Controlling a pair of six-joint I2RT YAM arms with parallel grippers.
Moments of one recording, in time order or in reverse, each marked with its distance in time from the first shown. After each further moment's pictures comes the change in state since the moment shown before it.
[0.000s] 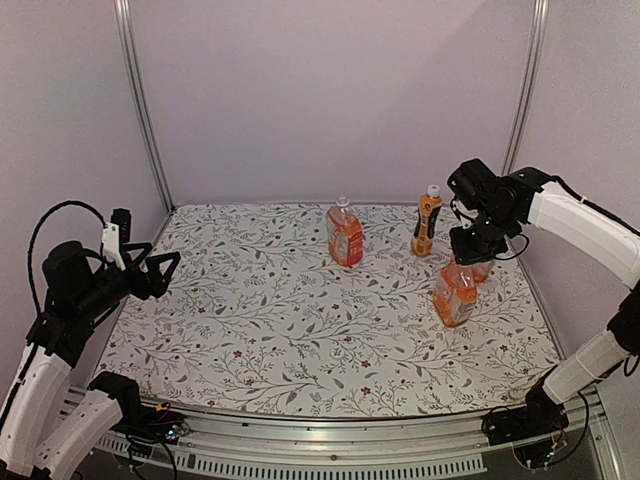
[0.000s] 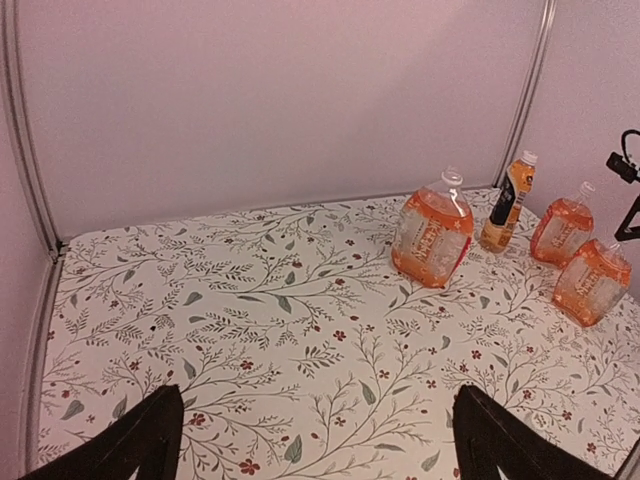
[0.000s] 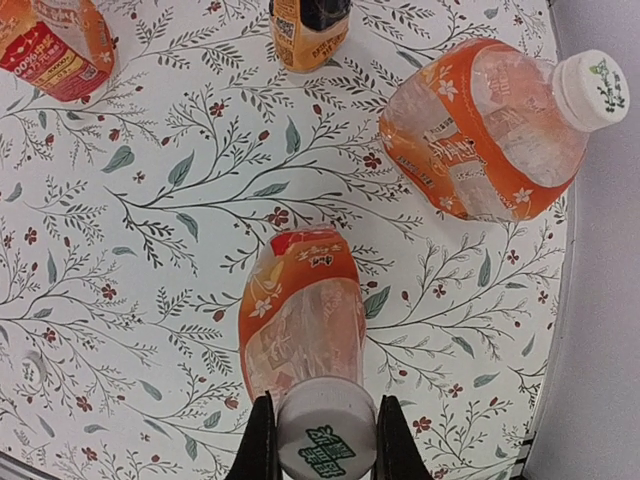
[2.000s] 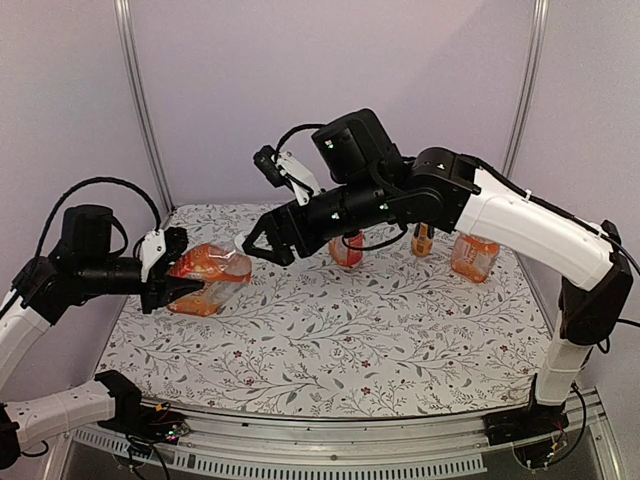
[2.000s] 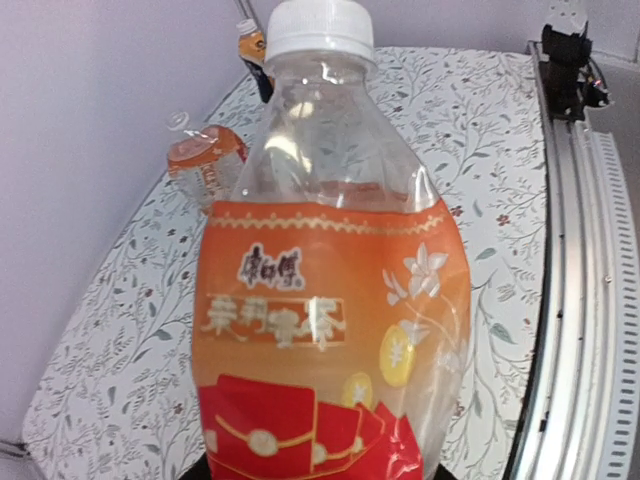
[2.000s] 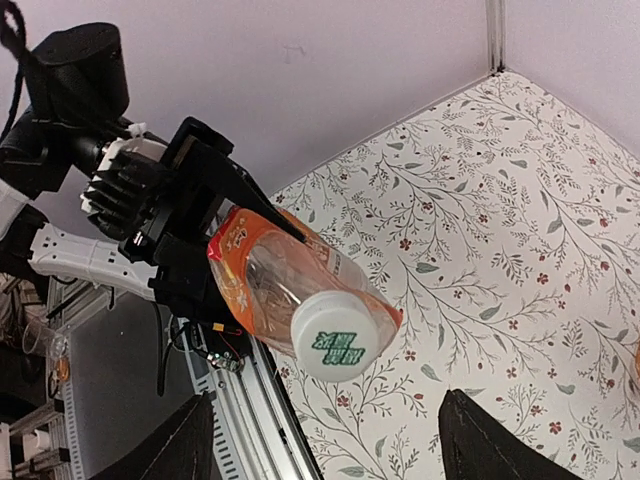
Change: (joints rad) left arm -0.330 0.274 0.360 -0.485 0.254 0.651; right arm 0.628 0.365 0.643 0.413 -0.441 -0.116
